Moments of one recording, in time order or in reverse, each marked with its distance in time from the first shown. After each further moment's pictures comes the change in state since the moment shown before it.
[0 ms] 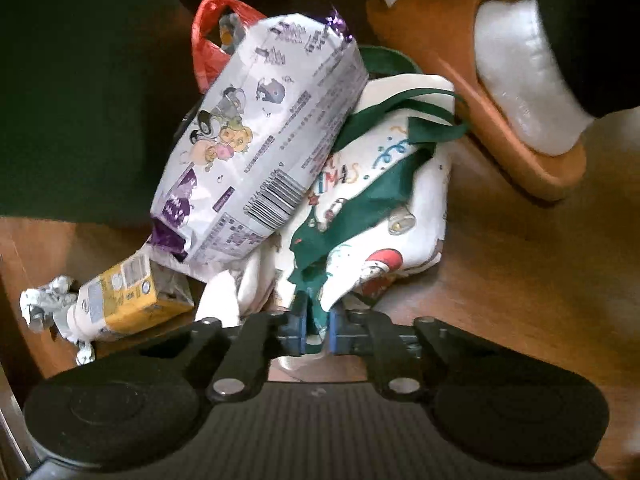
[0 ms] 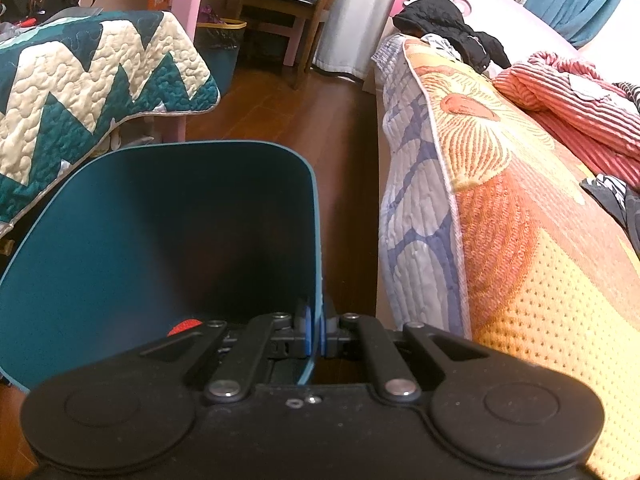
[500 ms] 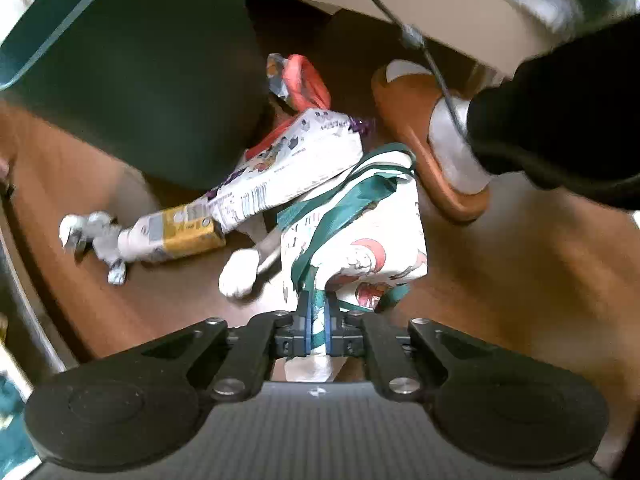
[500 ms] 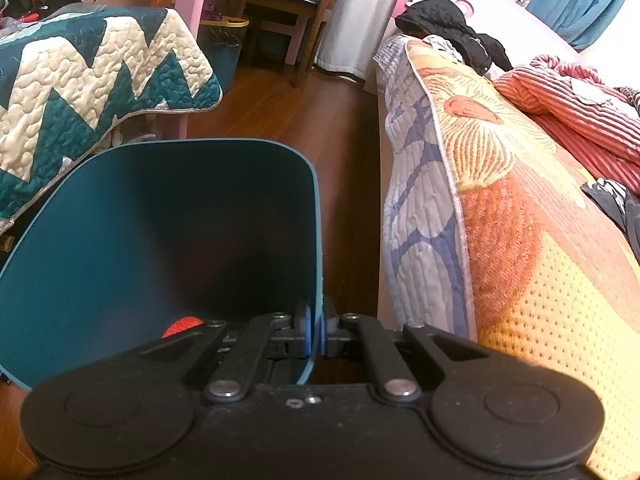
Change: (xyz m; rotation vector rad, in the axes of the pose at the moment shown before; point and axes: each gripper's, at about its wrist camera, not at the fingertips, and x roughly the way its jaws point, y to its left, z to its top) left arm -0.147 0.064 -0.031 -0.196 -0.039 -0.148; right arm 0.001 0.003 -0.001 -0.006 0.004 -0.005
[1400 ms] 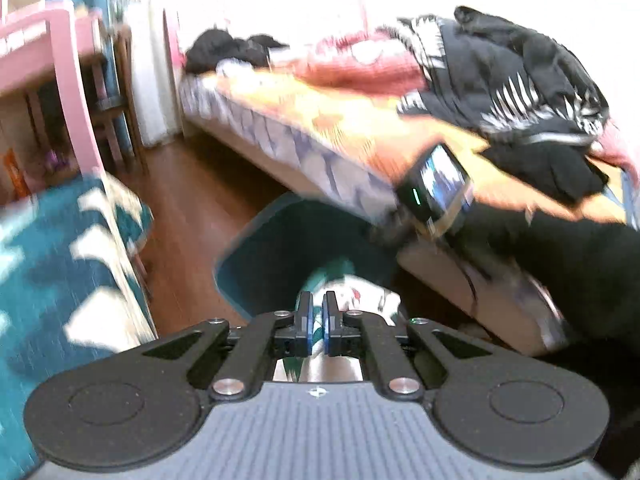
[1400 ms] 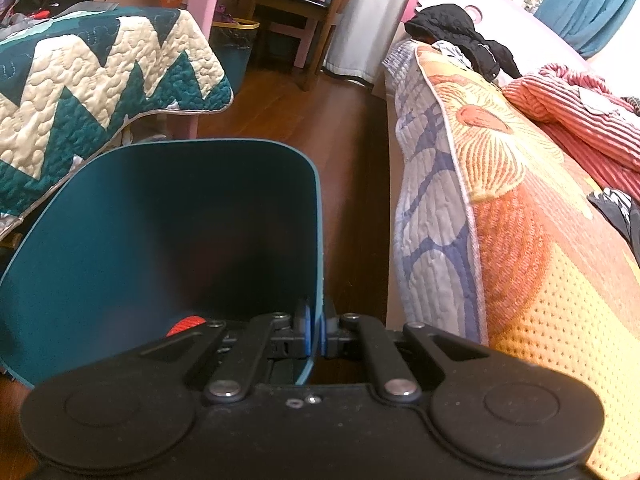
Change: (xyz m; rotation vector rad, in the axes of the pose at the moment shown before) left arm -0.244 0.087 0.058 -0.251 -0.552 0.235; right arm -0.006 0.008 0.002 -0.027 -0.011 0.021
